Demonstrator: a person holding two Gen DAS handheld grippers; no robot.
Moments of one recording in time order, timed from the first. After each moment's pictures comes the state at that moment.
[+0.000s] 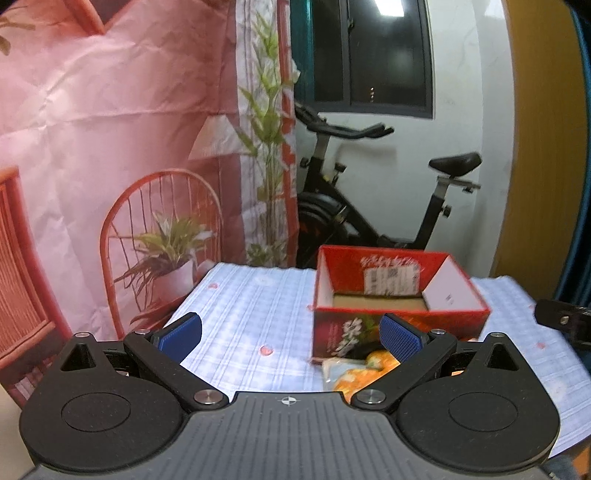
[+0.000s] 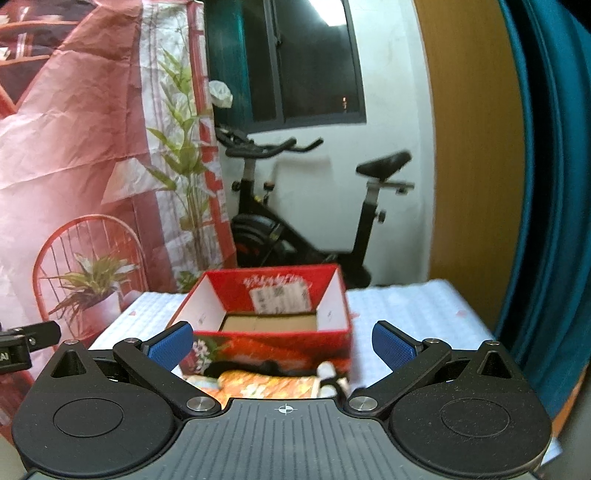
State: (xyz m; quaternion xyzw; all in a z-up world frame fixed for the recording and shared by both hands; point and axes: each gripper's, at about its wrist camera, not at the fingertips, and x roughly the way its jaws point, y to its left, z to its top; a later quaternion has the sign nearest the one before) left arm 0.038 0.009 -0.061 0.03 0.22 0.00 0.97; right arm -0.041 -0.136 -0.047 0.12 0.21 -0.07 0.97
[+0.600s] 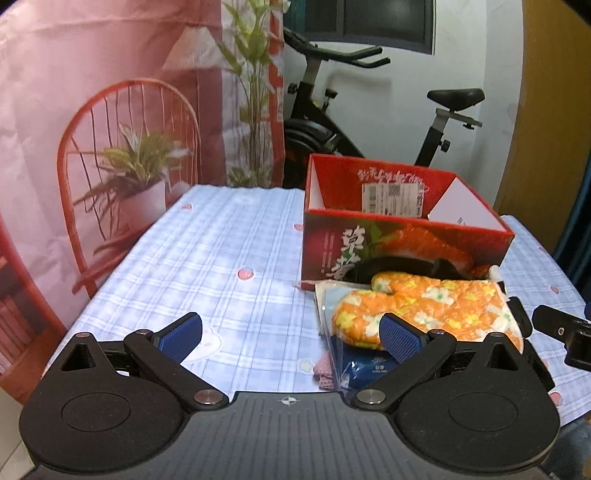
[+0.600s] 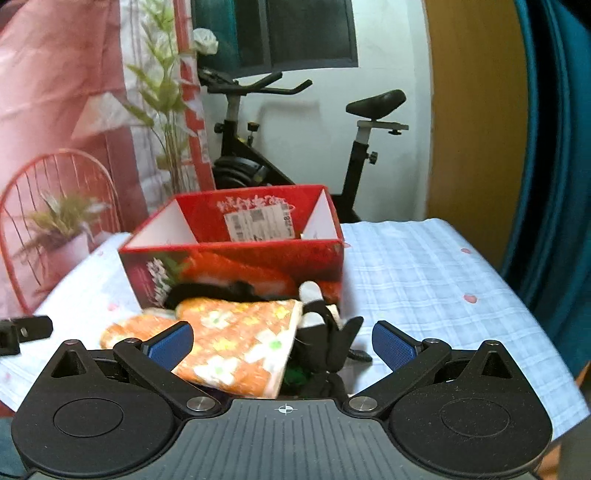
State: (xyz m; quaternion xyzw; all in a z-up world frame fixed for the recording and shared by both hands) left arm 0.087 0.019 -0.149 0.02 0.32 -0.02 0.95; right arm -0.009 -0.134 -0.150 0.11 0.28 -0.09 0.95
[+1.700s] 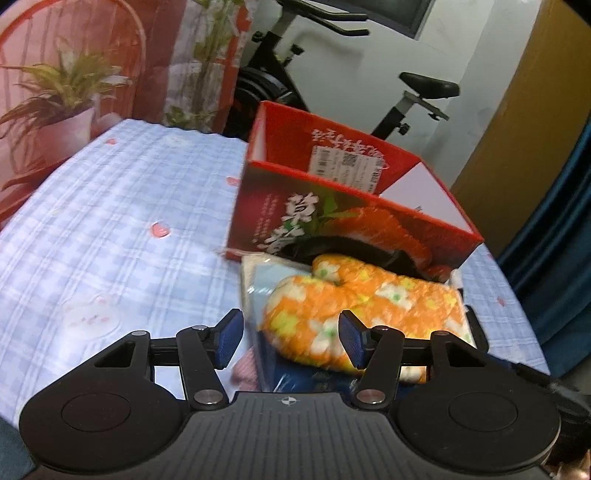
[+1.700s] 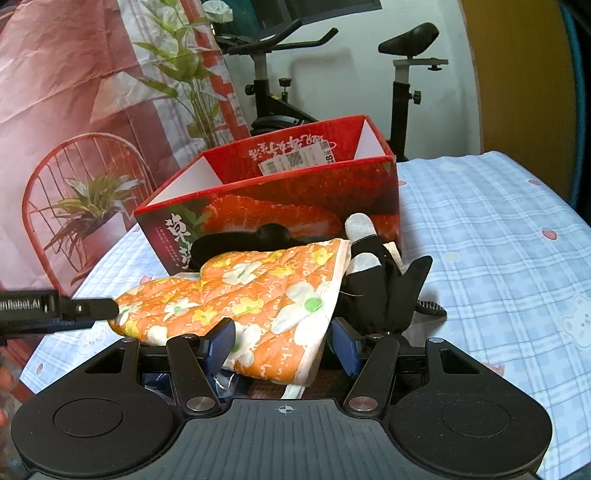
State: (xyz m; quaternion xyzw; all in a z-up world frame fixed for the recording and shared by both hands) left arm 0.155 0.007 -0.191 -0.09 0.38 -0.14 0.91; right arm 0.037 -0.154 -0.209 0.19 0.33 0.01 0.93
